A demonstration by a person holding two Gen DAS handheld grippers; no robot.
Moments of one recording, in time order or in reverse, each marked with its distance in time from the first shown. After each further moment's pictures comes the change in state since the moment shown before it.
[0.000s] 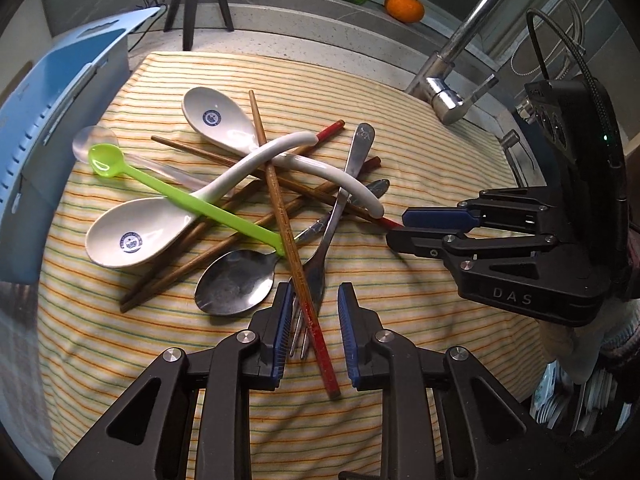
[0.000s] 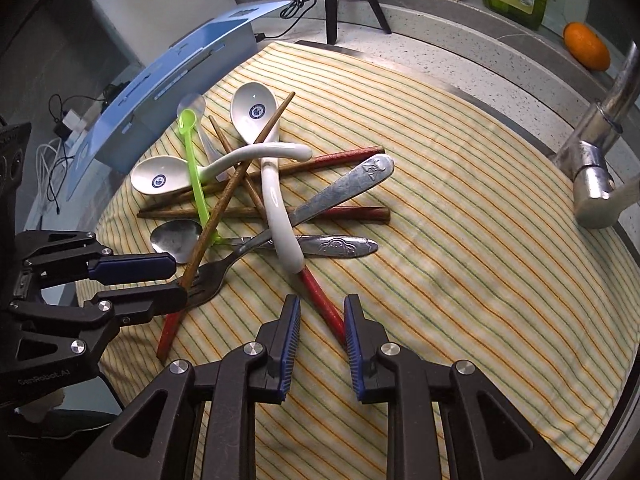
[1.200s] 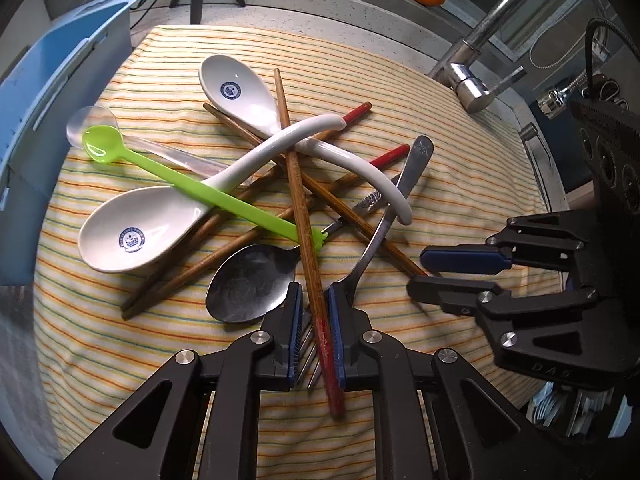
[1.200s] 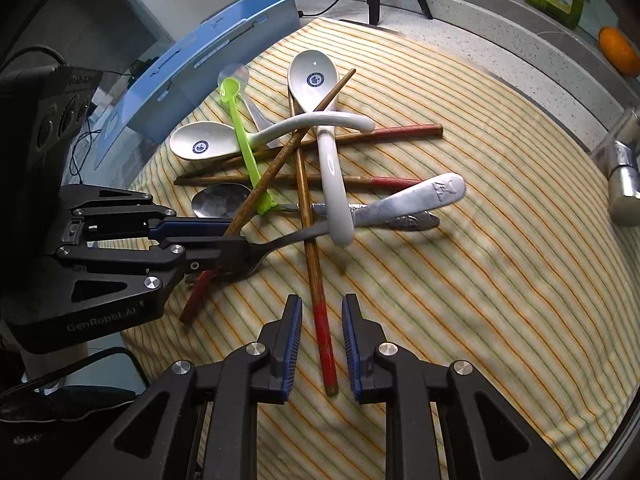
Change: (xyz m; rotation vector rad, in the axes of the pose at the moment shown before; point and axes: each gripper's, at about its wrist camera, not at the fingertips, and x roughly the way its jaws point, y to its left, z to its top) left arm 0.009 0.021 0.004 -0.030 0.068 0.015; right arm 0.008 0.029 -0.005 -0.060 0.065 0.086
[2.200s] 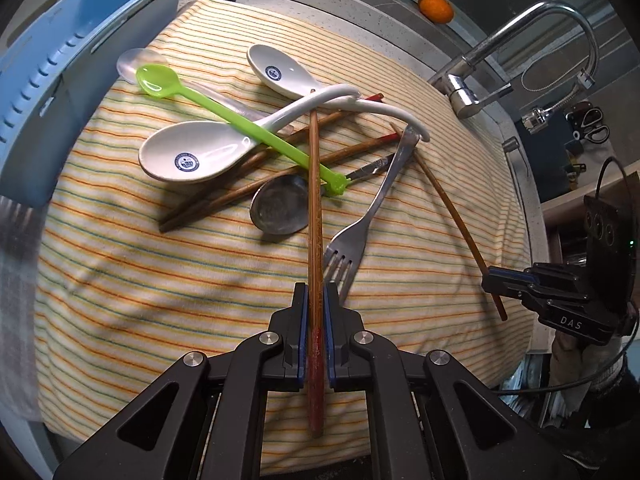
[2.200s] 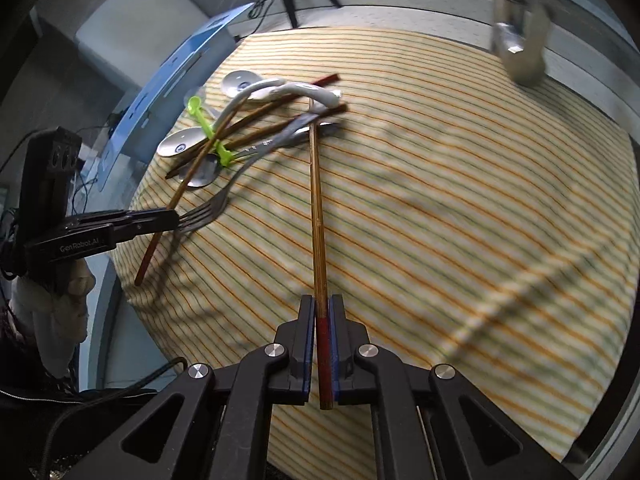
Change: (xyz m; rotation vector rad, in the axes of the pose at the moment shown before) left arm -0.029 0.023 -0.037 -0.105 0.005 -0.106; right arm -0.053 -0.043 -0.090 0.287 -0.057 0.020
